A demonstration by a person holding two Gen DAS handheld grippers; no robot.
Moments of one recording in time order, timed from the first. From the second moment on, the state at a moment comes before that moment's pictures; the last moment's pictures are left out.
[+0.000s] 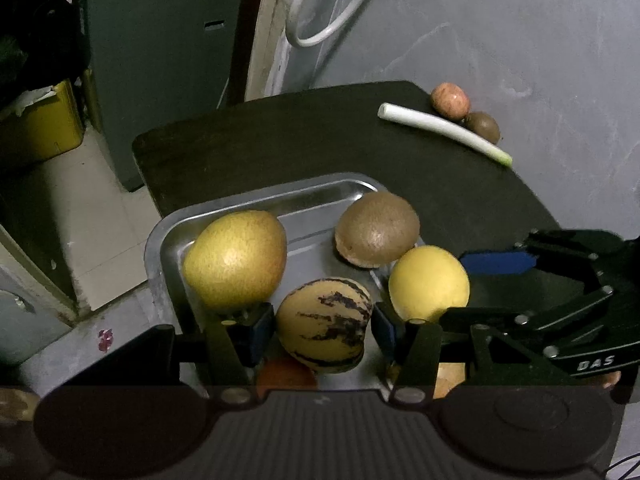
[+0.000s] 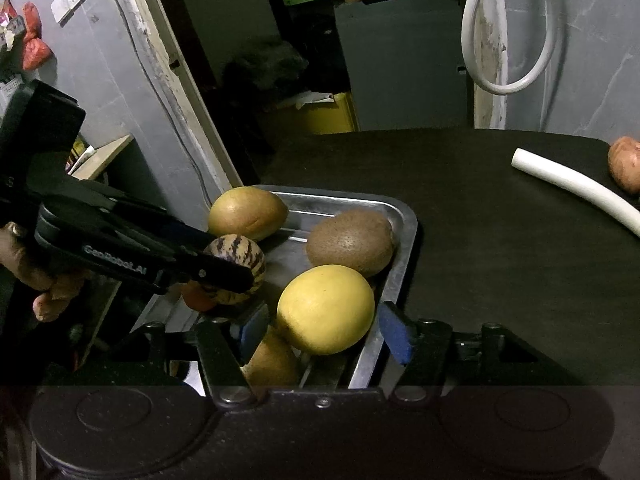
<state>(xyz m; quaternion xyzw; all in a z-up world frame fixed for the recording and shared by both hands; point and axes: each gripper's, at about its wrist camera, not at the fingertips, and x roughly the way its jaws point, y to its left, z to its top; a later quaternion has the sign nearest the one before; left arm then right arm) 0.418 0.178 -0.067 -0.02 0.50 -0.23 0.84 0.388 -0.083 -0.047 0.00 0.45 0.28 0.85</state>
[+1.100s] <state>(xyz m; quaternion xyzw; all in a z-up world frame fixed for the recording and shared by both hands) 0.339 0.194 0.006 -0.05 0.42 -0.13 0.90 0.315 -0.122 0.031 0.03 0.37 0.21 0.90</state>
